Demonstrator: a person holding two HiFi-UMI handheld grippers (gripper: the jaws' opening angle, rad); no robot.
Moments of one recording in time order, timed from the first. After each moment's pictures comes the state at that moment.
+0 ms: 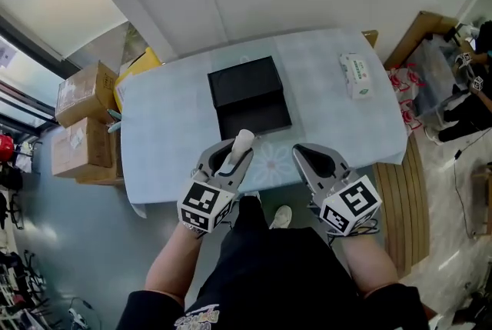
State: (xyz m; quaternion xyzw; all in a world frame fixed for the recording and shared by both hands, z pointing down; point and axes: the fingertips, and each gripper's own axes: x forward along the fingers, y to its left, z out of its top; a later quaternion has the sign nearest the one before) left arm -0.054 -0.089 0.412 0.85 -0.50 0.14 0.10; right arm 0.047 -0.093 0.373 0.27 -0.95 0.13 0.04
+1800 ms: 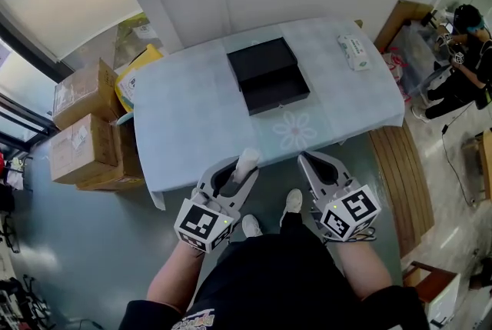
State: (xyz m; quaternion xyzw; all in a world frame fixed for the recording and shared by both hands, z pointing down) left arm -0.141 0.091 0.379 0.90 -0.42 0.07 0.09; right arm -0.038 0.066 0.375 0.36 -0.92 0.14 0.05
